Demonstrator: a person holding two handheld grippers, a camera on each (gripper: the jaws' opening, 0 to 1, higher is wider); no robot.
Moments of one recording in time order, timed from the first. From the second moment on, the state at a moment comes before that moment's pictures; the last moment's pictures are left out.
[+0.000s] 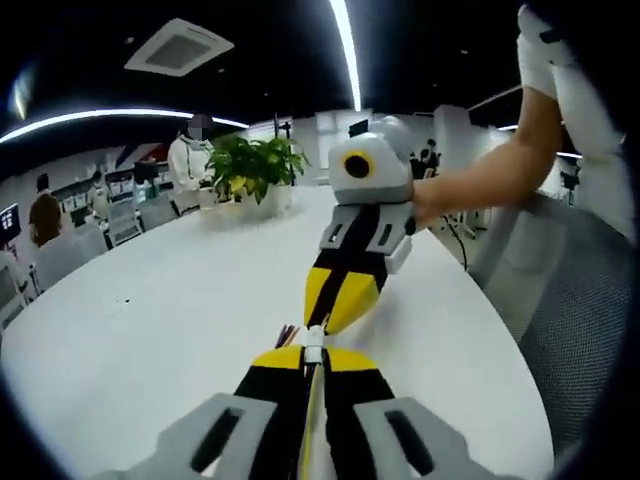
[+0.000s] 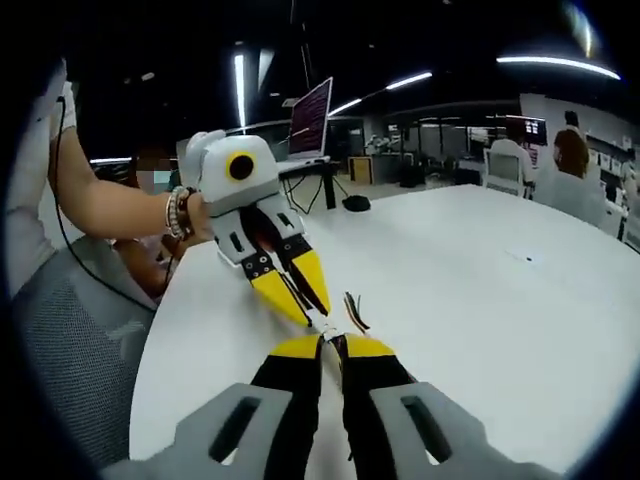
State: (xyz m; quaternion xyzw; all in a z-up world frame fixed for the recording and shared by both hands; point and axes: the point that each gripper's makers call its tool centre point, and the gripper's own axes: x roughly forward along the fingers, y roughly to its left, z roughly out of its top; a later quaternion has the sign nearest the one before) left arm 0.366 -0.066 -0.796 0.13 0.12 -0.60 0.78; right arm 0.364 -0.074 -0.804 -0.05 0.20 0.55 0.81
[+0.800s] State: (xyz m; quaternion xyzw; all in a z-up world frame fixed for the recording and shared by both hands) left arm 0.389 -0.062 -0.847 0.15 0.17 -0.57 0.79; right arm 0.383 -0.069 -0.854 -0.10 0.21 0.53 0.81
